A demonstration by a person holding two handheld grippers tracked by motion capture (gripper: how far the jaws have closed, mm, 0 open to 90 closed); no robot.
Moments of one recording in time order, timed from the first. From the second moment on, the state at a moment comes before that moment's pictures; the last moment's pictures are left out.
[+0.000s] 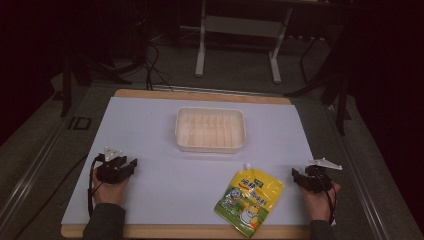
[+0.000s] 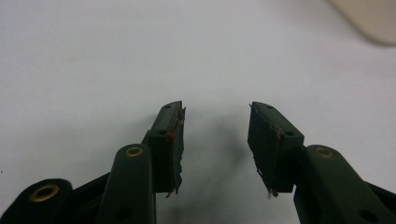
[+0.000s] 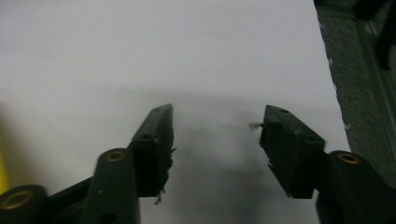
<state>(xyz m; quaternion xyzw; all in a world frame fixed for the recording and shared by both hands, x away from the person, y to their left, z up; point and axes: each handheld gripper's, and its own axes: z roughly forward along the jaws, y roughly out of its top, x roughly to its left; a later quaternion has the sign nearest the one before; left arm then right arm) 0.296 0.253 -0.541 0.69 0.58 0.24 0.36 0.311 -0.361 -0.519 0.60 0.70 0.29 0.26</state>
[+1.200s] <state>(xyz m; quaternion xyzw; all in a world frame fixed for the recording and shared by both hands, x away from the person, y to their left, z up) 0.296 0.247 -0.541 0.70 0.57 0.25 0.35 0.286 -0.332 -0.498 0.48 0.78 0.39 0.10</state>
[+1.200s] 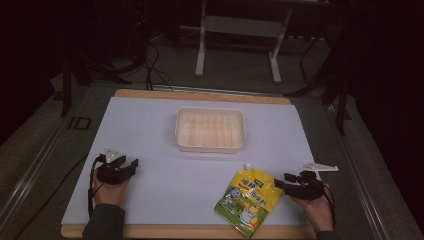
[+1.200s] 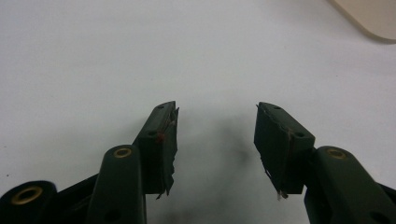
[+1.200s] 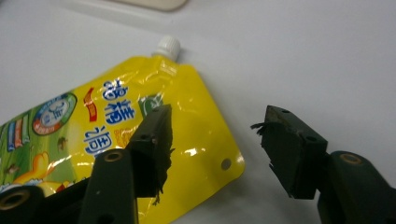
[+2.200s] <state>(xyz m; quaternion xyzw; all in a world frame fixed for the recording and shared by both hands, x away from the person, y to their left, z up) 0.296 0.248 -0.541 0.70 0.58 0.25 0.34 0.289 -0.307 -0.514 0.43 0.82 0.37 0.00</state>
